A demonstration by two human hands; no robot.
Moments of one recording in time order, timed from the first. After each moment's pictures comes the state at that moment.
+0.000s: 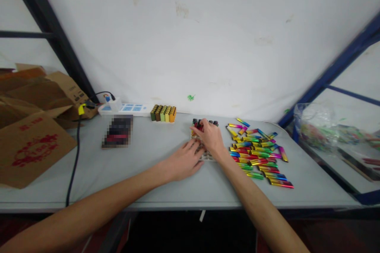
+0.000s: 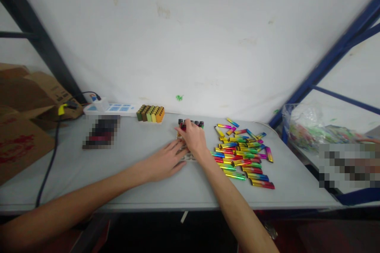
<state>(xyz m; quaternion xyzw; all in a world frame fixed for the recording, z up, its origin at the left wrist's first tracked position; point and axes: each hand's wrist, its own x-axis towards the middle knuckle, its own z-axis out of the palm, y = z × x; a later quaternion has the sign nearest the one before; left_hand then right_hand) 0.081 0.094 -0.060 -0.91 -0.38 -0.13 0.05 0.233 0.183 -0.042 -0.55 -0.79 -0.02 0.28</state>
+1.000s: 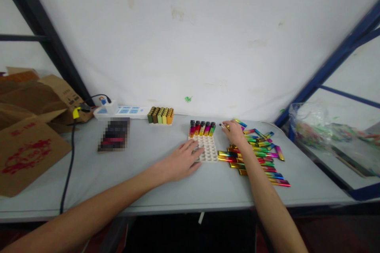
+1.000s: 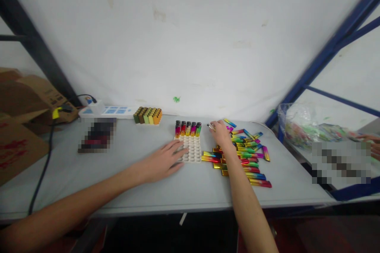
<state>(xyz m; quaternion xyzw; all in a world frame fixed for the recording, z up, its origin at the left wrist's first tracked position) 0.072 0.098 -0.059 -0.92 -0.38 -0.11 0.03 0.361 0.236 -0.056 -0.61 -0.76 -0.01 0.23</state>
